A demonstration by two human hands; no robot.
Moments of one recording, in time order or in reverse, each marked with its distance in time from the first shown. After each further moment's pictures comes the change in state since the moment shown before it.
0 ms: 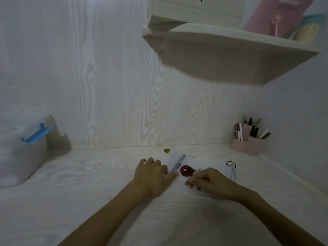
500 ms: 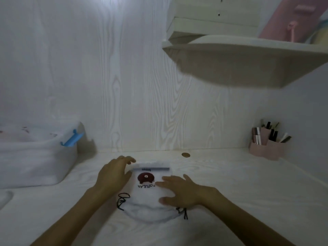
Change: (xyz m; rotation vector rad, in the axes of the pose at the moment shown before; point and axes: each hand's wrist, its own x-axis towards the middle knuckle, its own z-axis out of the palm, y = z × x) left_hand -0.074 -0.129 -0.027 -0.186 0.205 -0.291; right_hand 0.058 -0.085 0.080 -0.485 -0.341 -0.059
